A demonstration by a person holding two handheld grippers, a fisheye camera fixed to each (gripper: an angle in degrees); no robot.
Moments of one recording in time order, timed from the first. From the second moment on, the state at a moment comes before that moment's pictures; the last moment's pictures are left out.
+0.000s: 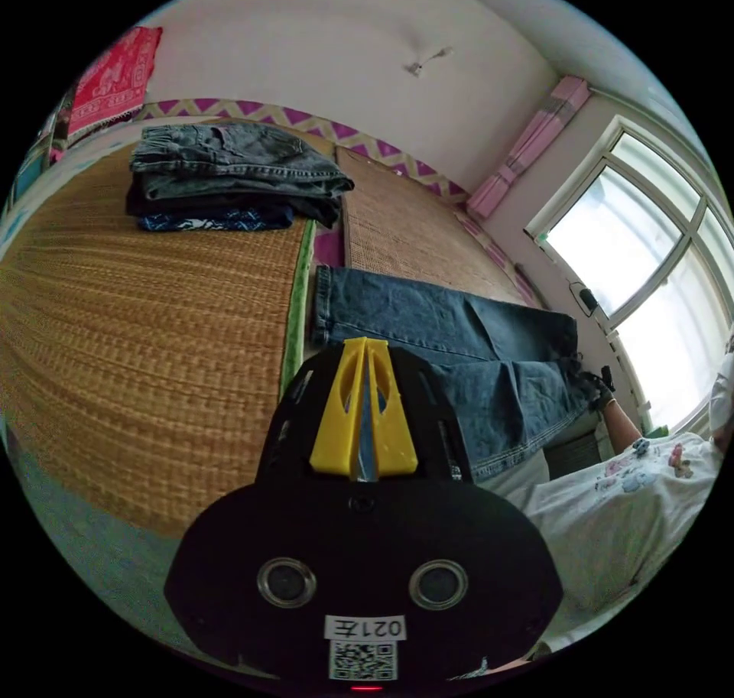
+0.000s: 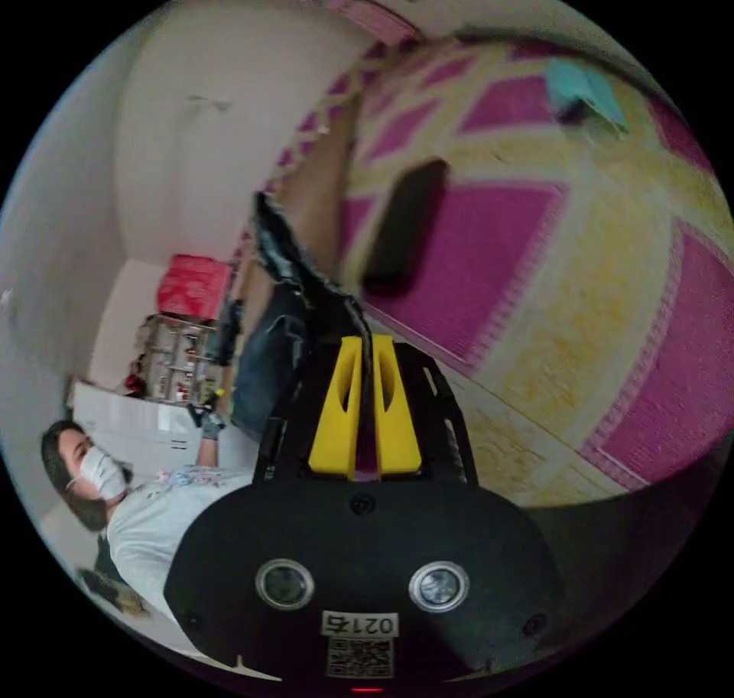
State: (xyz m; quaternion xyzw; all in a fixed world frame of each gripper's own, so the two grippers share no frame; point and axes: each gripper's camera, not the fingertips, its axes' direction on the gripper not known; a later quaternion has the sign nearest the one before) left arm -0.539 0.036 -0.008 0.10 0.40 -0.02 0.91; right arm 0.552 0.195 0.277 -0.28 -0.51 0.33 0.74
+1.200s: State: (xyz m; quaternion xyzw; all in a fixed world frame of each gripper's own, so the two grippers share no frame) left arm -0.423 -0.149 0.093 -0.12 0.41 0.09 0.90; right arm 0.072 -0.275 0.357 -0.23 -0.53 -0.32 0.76
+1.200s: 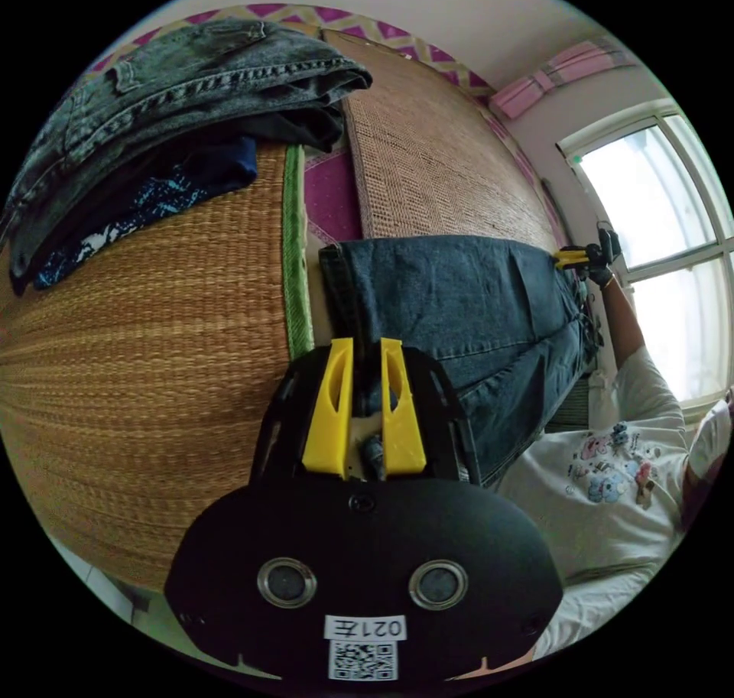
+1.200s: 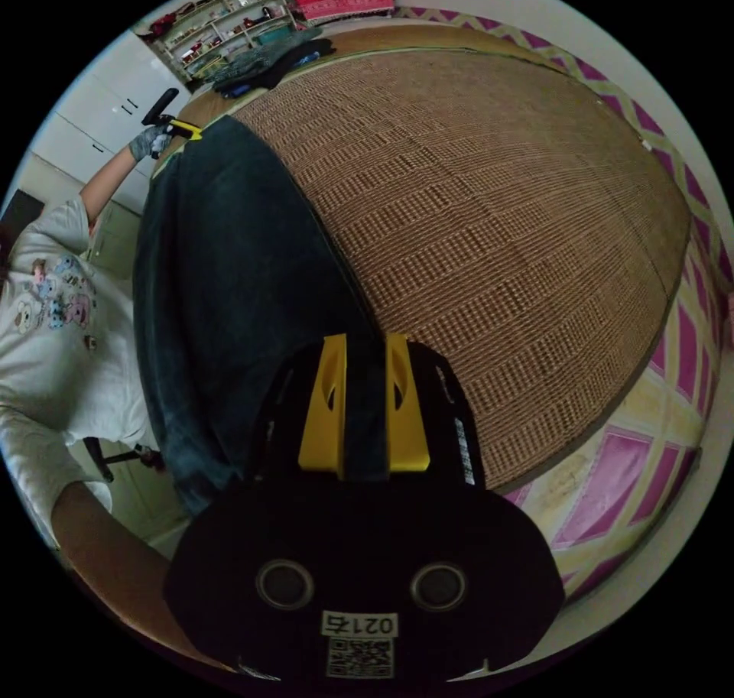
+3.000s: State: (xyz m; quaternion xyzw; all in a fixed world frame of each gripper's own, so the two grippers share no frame) left arm -0.428 0.230 -0.097 0.07 0.22 -0.05 0.97; right arm 0.039 0.055 -0.075 -0.12 -0.23 -0.07 0.96
